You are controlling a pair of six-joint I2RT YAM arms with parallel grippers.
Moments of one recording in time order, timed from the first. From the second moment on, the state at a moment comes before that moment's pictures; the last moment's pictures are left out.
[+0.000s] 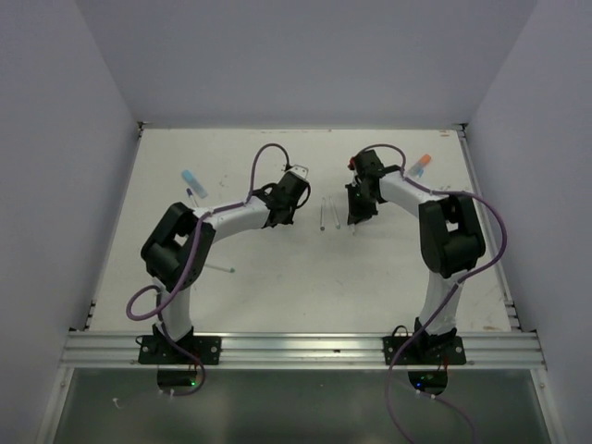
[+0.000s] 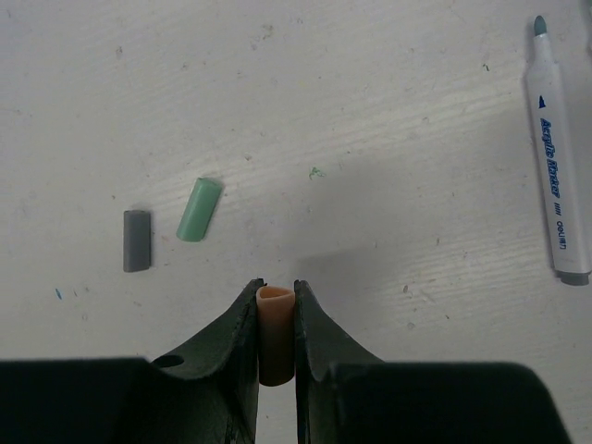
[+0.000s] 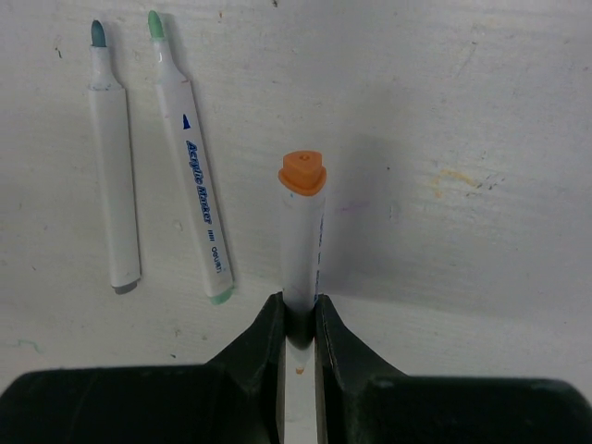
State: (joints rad) left arm -0.69 1.92 1.28 -0.31 -0.38 -0.26; right arm 0.33 1.93 1.34 -0.63 -0.08 0.27
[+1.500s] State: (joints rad) left arm -0.61 1.86 1.28 -0.33 -0.38 -0.23; right arm 0.33 2.01 1.39 -0.58 -0.18 0.28
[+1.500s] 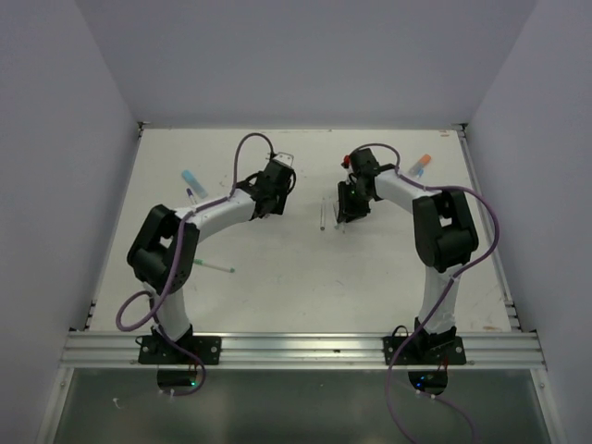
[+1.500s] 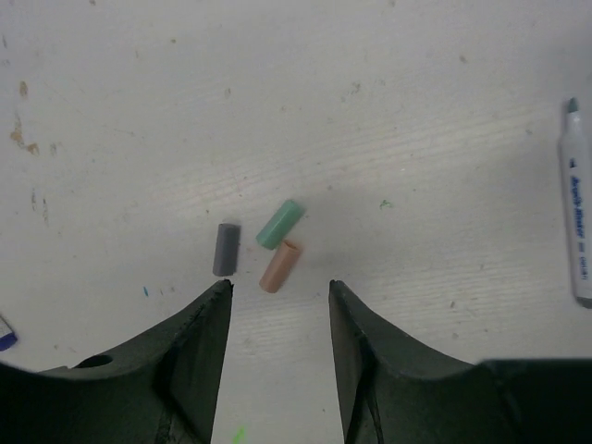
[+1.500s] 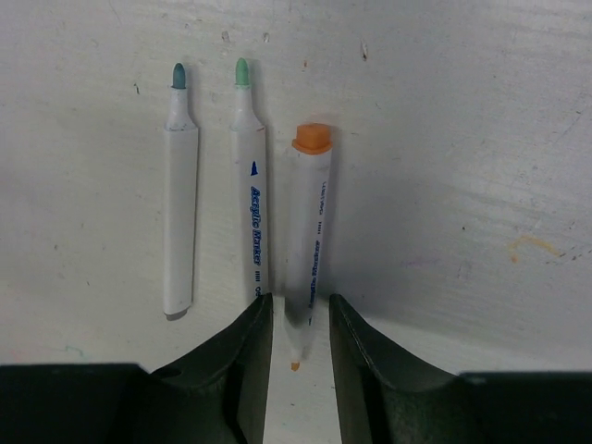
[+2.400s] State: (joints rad) left arm -0.61 1.28 0.89 -0.14 0.02 -0.39; right arm 0.11 1.90 1.39 -0.49 0.30 0.43
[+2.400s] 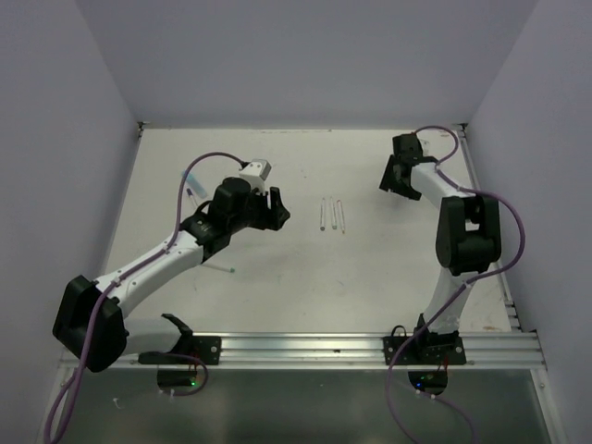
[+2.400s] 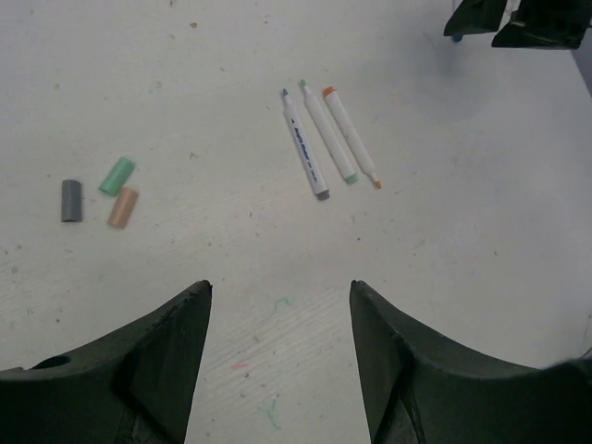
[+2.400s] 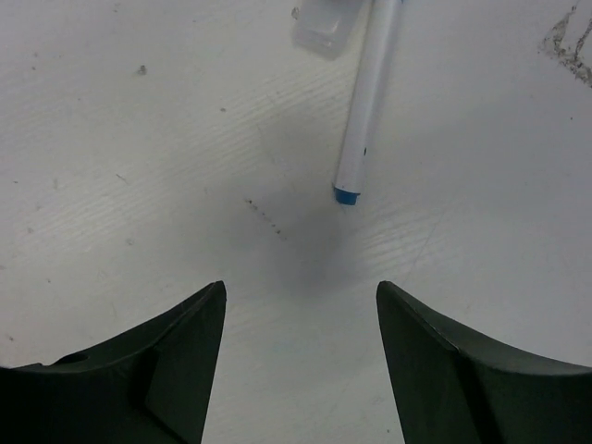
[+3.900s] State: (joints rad) left arm -0.61 1.15 0.77 -0.07 0.16 -0.42; right arm 0.01 1.89 1.21 -0.42 0.25 0.48
